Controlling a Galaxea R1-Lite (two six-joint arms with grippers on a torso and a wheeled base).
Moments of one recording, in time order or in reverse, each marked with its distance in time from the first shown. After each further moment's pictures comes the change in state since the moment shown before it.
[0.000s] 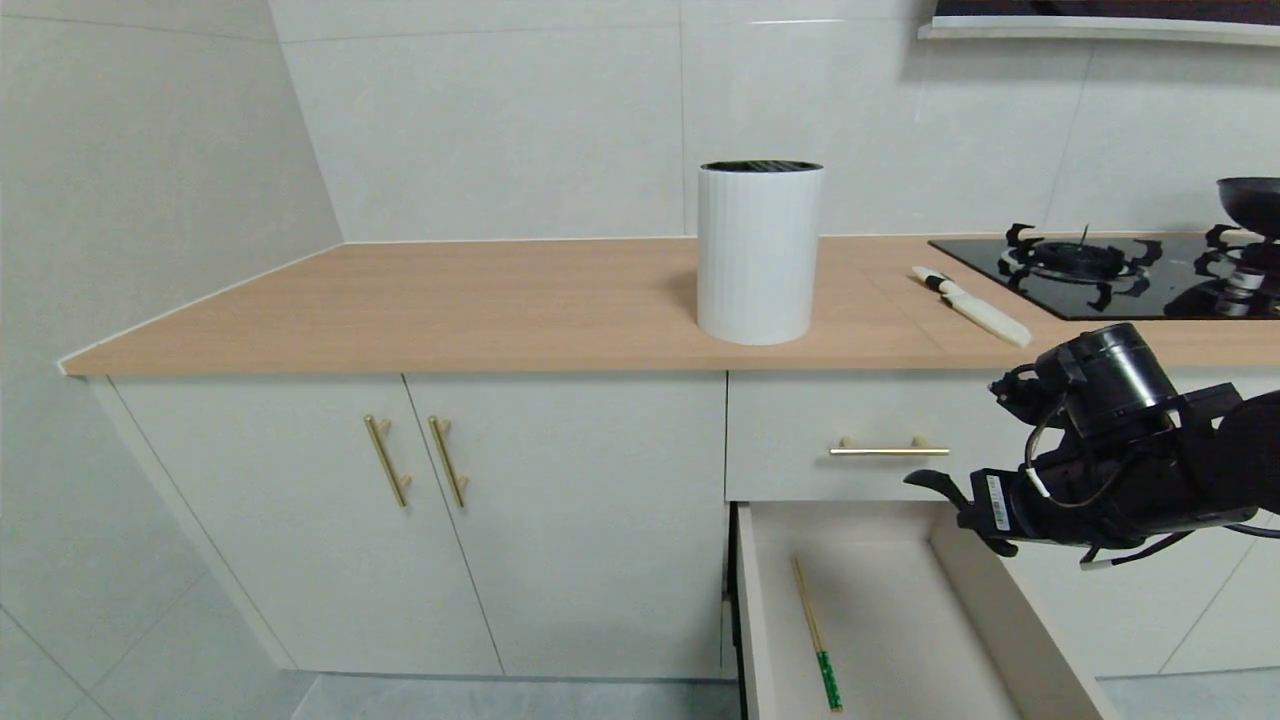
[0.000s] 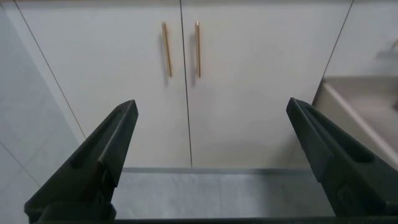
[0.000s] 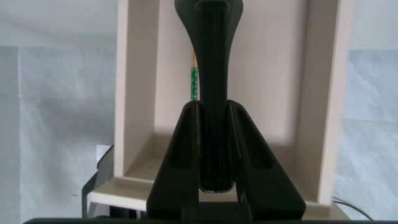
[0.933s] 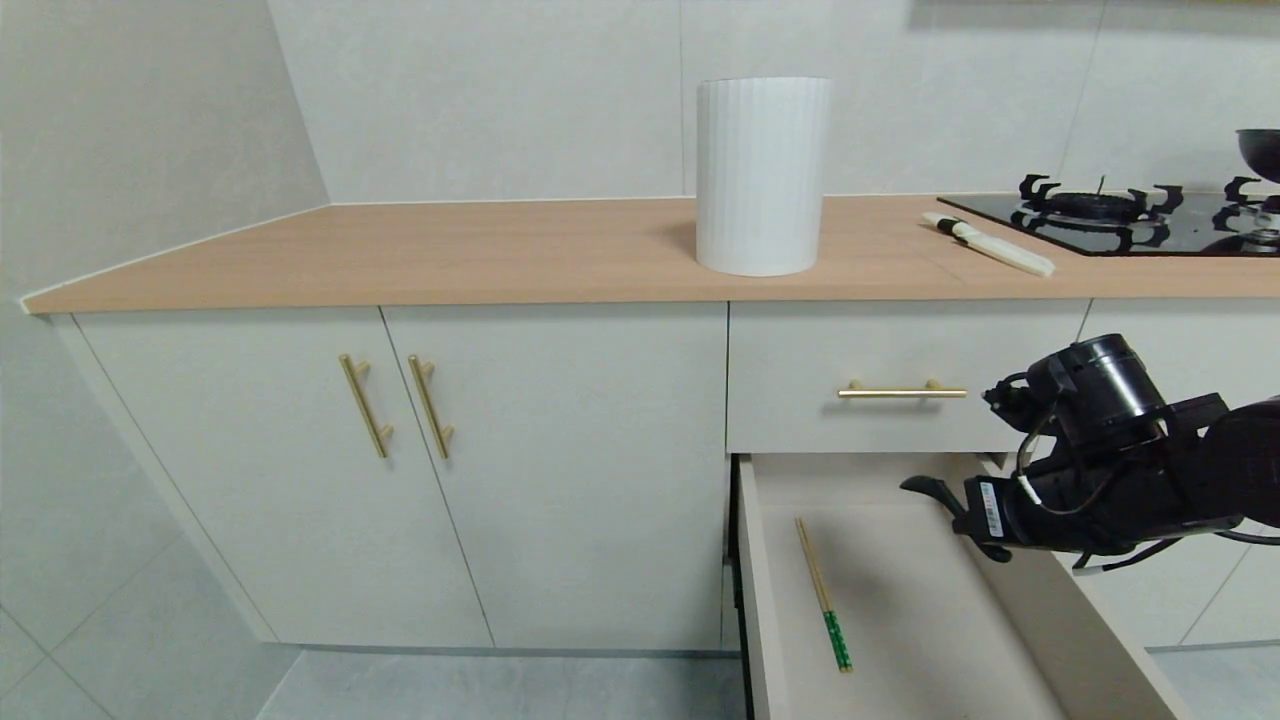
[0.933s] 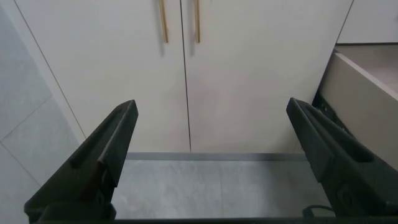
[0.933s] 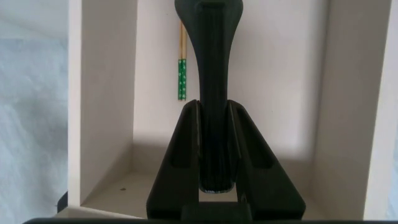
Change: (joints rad) left arm 0.000 0.000 0.000 0.000 0.000 0.000; right arm 0.001 0.022 0.021 -0.039 0.000 -0.001
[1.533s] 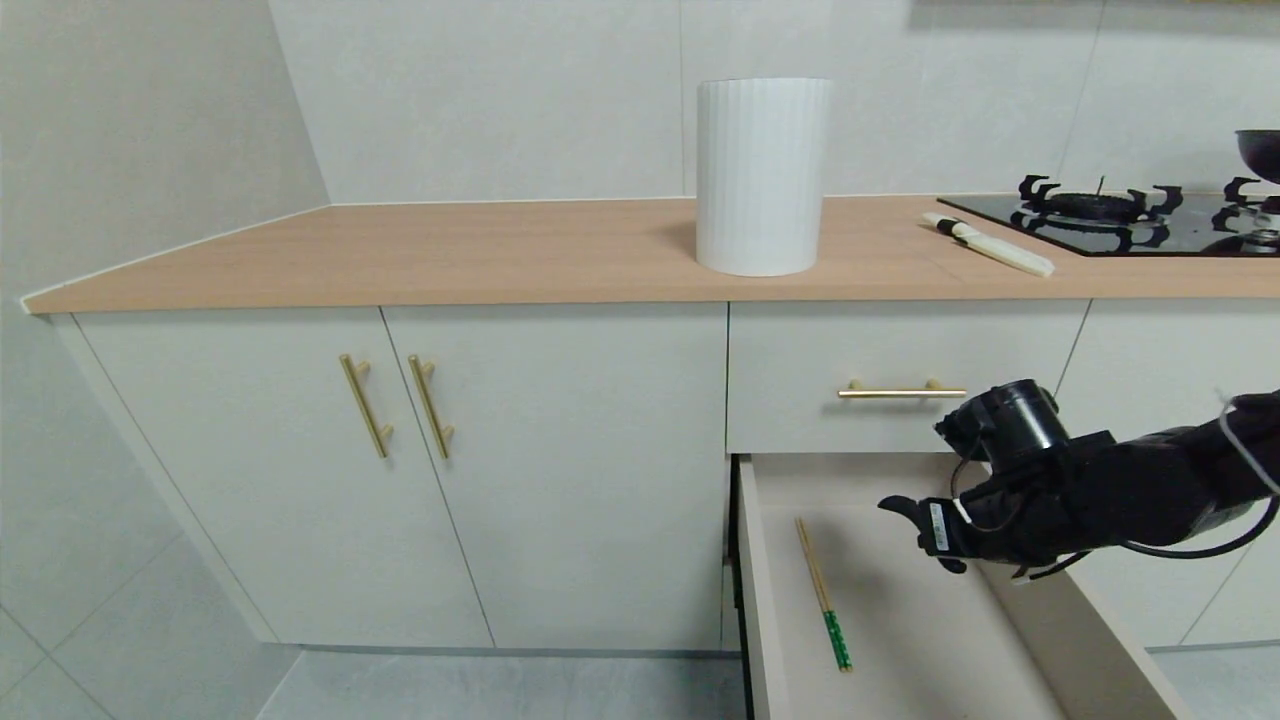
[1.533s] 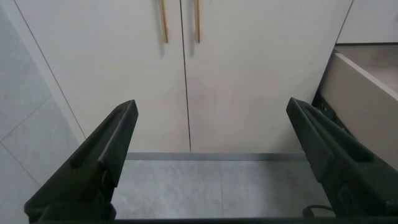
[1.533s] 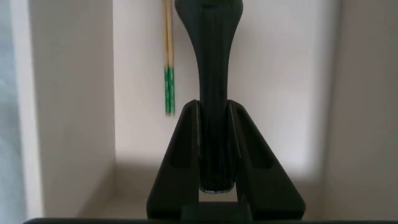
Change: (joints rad) left arm 0.000 0.000 0.000 0.000 0.000 0.000; right arm 0.008 0.236 -0.001 -0.191 -0.038 0.010
